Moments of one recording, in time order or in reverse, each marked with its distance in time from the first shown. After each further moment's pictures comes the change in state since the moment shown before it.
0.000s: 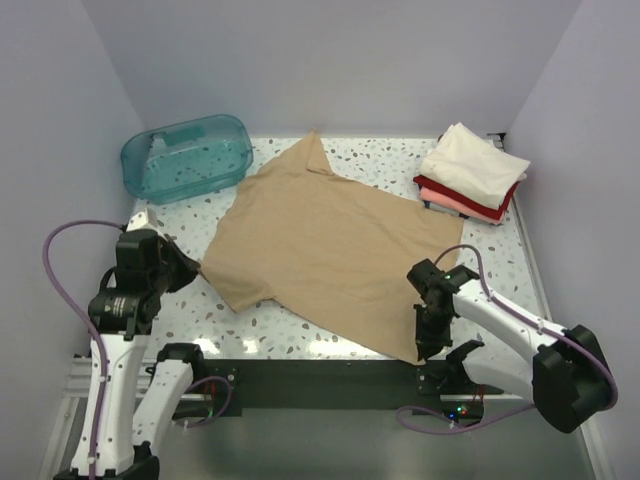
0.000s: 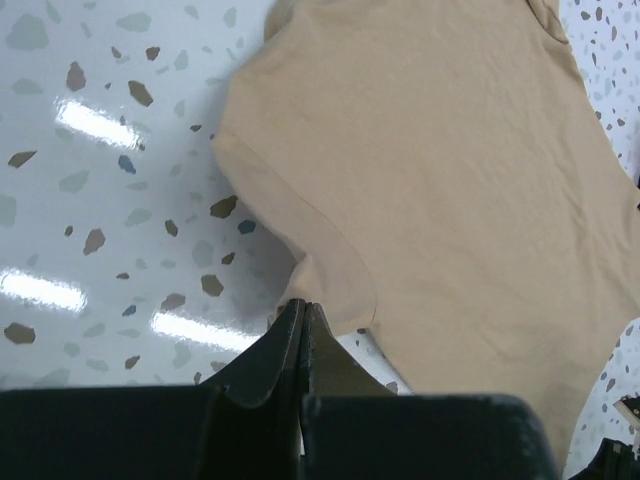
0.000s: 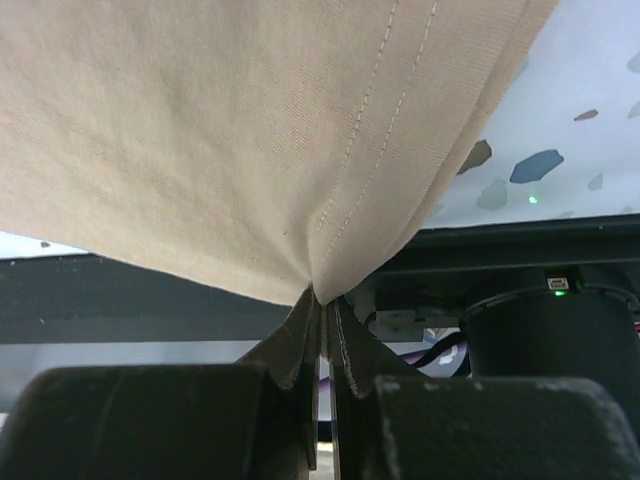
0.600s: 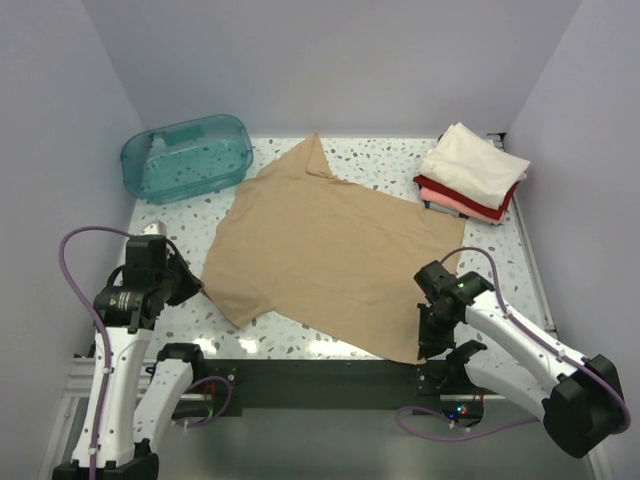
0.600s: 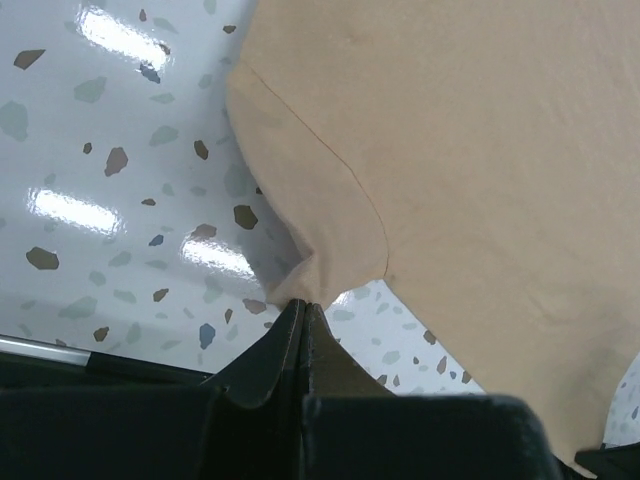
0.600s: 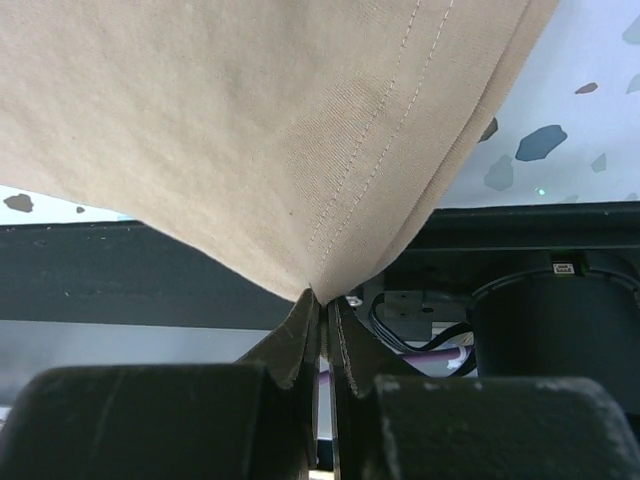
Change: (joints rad) left arm 0.000 -0.042 -0.032 -0.172 0.010 0.002; right arm 0.001 -0.159 0.004 -0.062 -0.018 0.011
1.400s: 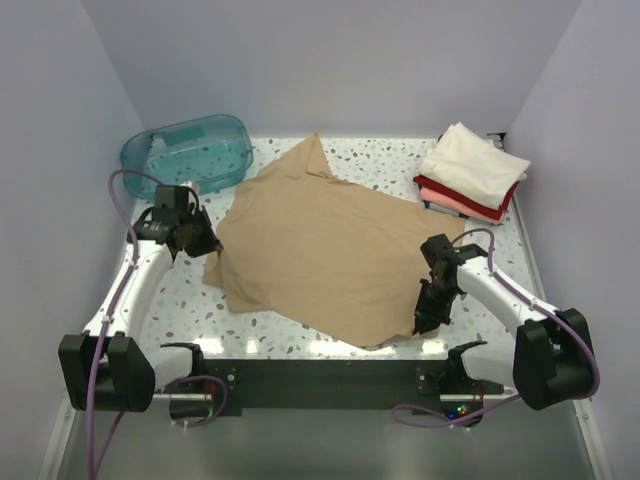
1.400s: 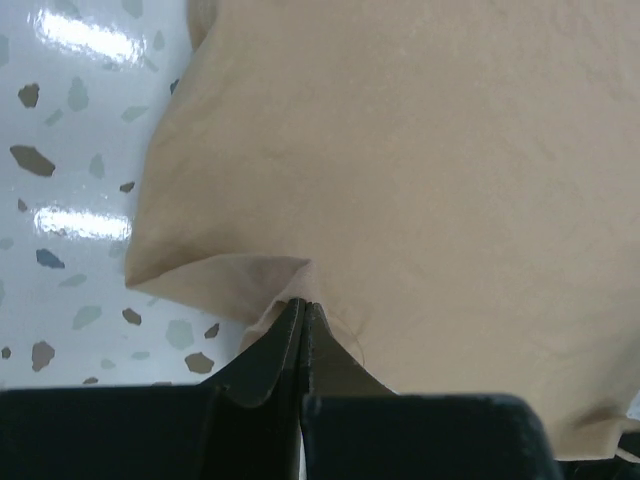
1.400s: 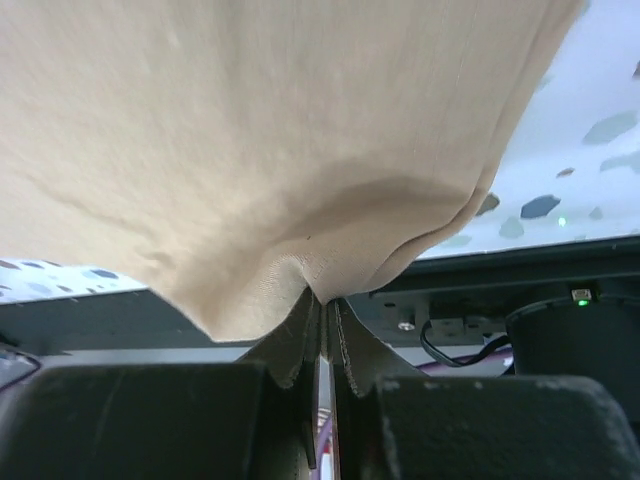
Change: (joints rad) left arm 0.000 0.525 0.041 0.393 0.126 0.158; right arm -0.201 0.268 0.122 0.087 -0.025 -0.017
